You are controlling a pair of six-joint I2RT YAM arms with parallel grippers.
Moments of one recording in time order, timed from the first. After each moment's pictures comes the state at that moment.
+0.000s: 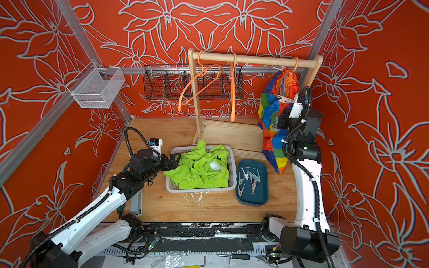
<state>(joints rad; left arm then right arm) -0.43 0.93 0.72 -0.23 -0.03 -0.45 -0.21 1.15 1.36 -0.33 -0.12 0.09</state>
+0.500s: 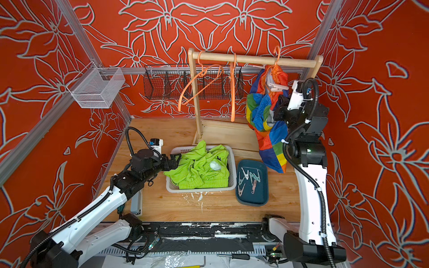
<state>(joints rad) -0.43 0.94 0.72 -0.23 -0.02 -0.46 -0.10 1.14 1.55 -0.33 -0.16 0.08</state>
